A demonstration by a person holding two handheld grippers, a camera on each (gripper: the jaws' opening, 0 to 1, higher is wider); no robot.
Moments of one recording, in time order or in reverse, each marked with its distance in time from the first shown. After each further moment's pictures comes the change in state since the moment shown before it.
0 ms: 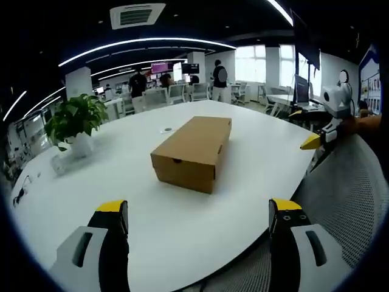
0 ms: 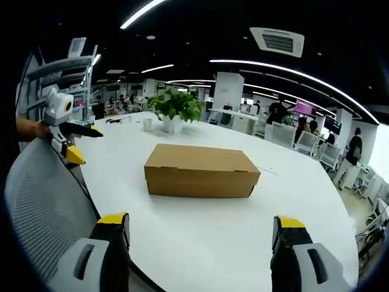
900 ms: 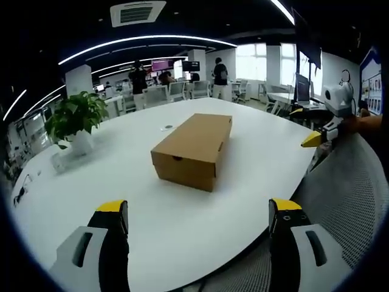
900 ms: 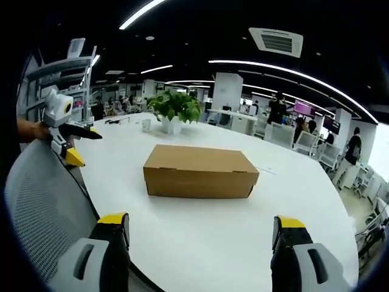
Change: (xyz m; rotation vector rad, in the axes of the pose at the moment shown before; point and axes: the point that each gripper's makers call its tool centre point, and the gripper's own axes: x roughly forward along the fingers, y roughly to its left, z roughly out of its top) left arm 0.001 0.000 -0.003 0.000 0.019 0.009; right arm -0.002 -0.003 0.002 0.005 -0.005 -0.007
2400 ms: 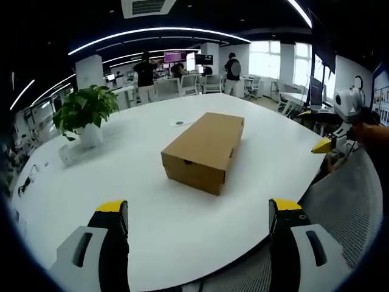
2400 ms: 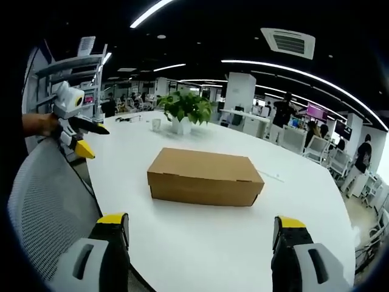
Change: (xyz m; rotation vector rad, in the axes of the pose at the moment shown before) left arm 0.000 0.011 0.021 -0.073 0.056 0.069; right arm 0.009 -0.010 0.021 -0.049 0.010 0.090
